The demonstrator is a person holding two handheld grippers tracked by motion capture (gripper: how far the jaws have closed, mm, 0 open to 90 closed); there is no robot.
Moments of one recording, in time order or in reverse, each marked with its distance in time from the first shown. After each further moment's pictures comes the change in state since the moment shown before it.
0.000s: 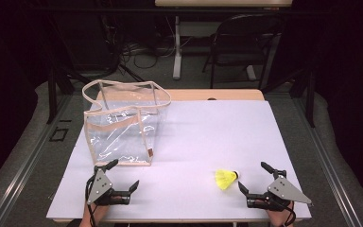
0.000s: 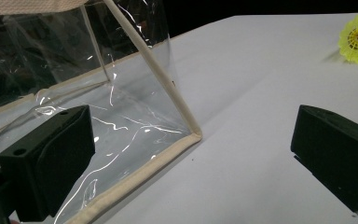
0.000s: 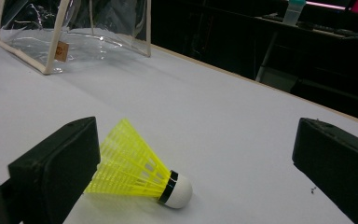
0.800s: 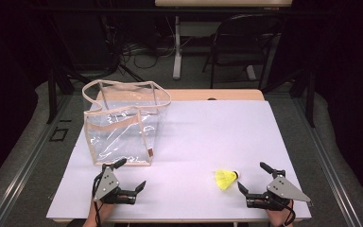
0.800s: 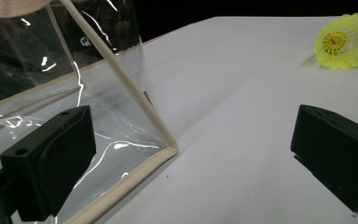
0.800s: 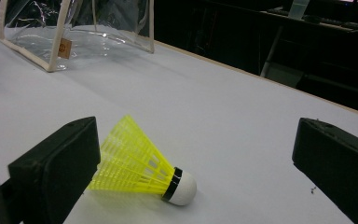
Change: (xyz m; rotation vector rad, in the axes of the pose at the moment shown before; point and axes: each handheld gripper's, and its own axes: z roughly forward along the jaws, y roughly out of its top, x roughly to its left) left arm -0.008 0.008 0.015 0.009 -0.077 0.001; right arm -0.001 -0.001 0.002 0.018 0.014 0.017
